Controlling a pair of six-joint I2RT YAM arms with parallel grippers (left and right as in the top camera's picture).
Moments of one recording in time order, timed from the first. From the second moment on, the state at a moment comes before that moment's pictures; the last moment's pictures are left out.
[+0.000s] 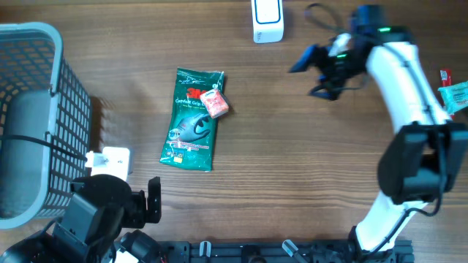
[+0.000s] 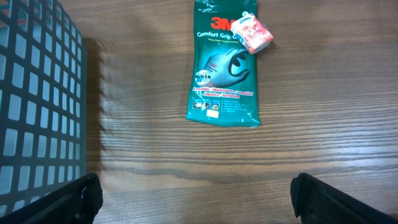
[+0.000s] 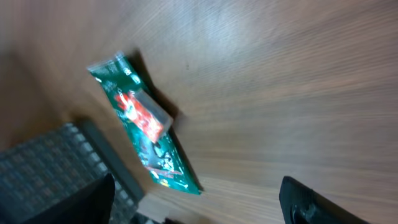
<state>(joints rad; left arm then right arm) -0.59 0.70 1.27 -1.50 -0.33 -0.41 0.11 1.97 1.66 -1.07 -0.60 0.66</state>
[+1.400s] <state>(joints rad) -0.59 0.70 1.27 -1.50 -0.33 -0.41 0.61 2.12 1.38 -0.27 -0.26 1.47</state>
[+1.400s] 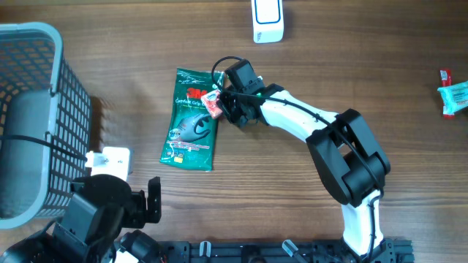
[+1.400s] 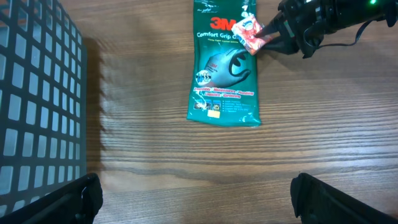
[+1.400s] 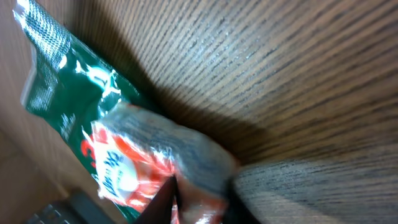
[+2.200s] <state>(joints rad) -0.59 0.70 1.27 -1.50 -0.33 -0.41 0.29 1.87 1.37 -1.41 -0.66 0.46</state>
